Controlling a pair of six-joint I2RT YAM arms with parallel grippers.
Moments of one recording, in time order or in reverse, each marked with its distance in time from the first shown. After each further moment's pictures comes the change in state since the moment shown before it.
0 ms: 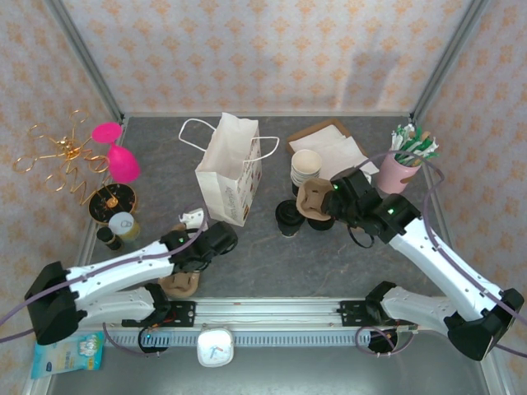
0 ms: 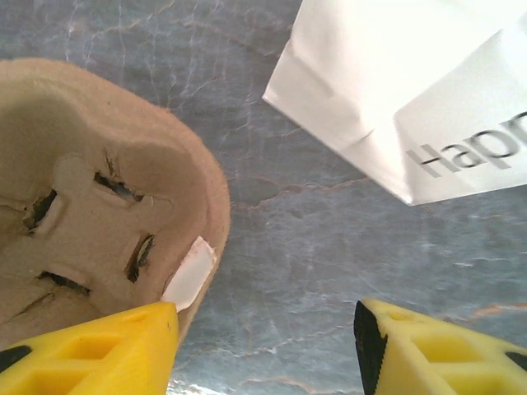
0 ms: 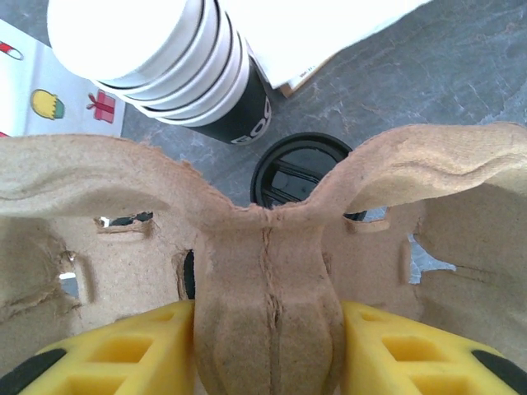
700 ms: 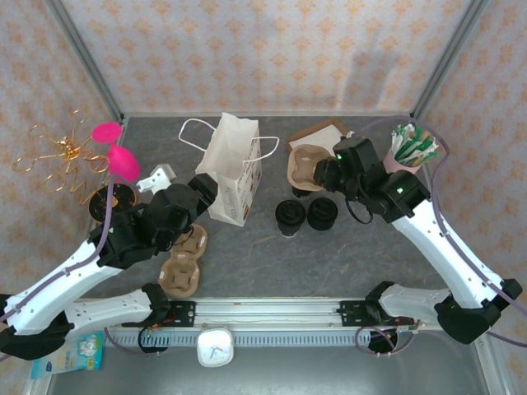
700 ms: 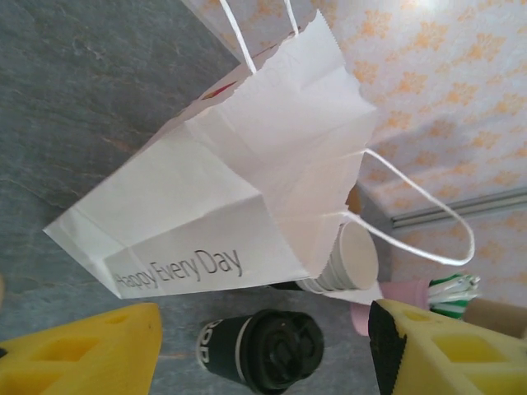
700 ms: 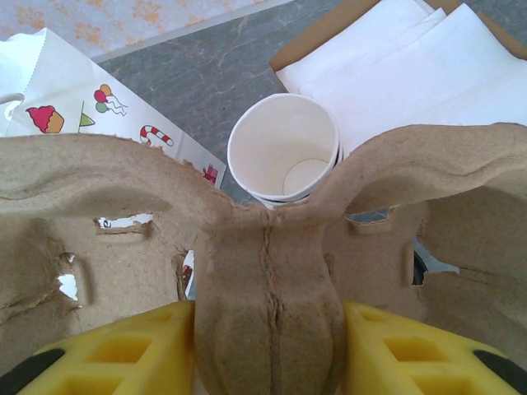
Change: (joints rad) left arm 0.009 -0.101 0.566 -0.142 -0.087 -0.122; right arm 0.000 0.141 0.330 -0.003 -0.004 -0.156
